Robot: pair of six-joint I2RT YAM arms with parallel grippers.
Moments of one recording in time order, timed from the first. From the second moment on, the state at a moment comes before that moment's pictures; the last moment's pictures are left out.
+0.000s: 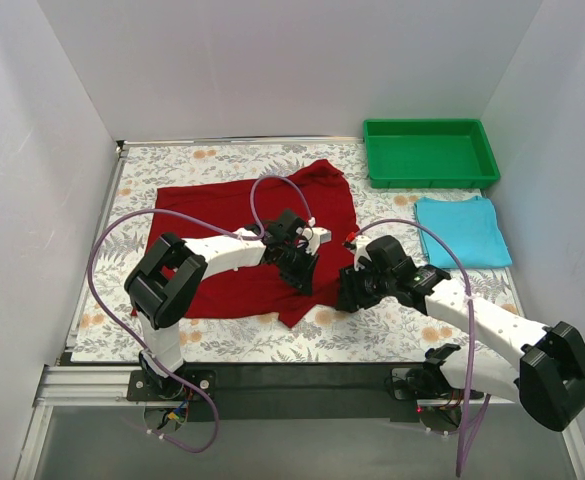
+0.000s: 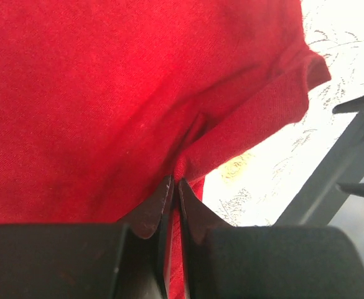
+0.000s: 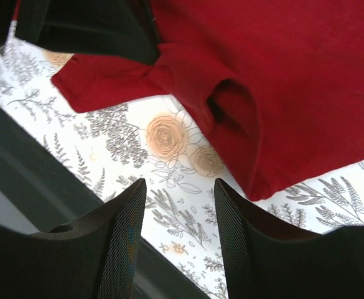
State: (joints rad) left arm -0.76 1.86 1.15 -0.38 0.49 -0.17; right arm 0.66 1.08 0.61 -0.40 -0.32 0.32
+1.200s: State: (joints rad) left arm -0.76 1.86 1.14 -0.39 0.45 -0.18; right arm 0.67 1.32 0.61 -0.16 -0.32 0.37
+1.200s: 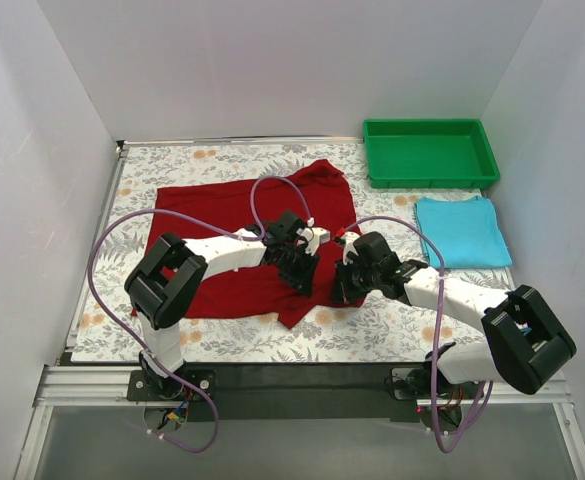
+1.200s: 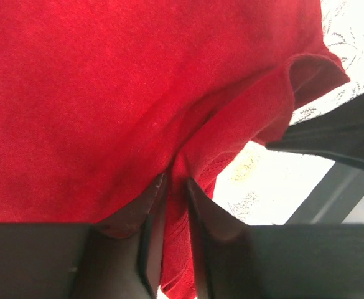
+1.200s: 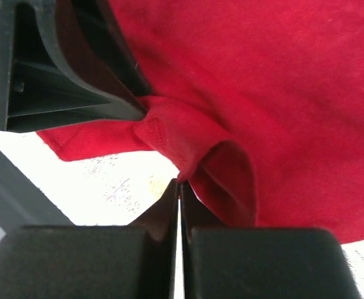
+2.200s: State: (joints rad) left arm -0.70 1.12 0.76 -0.33 -0.30 -0.35; right arm 0.81 1.13 0.61 -0.73 -0.56 0.38
